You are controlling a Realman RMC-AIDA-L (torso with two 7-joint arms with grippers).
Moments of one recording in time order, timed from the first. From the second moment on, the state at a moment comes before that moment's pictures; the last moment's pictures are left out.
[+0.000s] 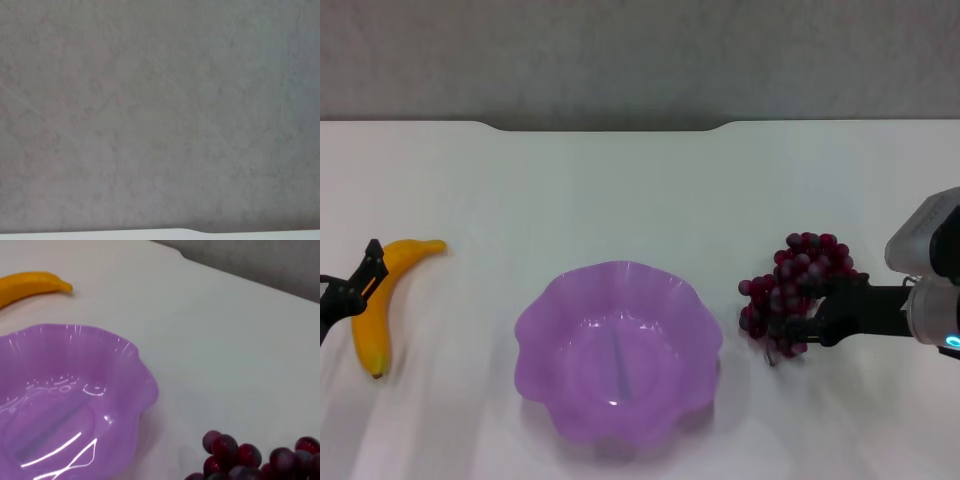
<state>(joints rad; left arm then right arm) -0.31 -2.04 -1.17 -0.23 2.64 1.02 -0.23 0.70 2.01 -0.91 -0.31 -2.02 -0.87 1.36</state>
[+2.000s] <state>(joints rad) -0.32 -2.04 -1.11 -0.23 2.63 1.01 -0.24 0.74 2.01 -0.92 -0.25 -2.01 -0.70 1.28</state>
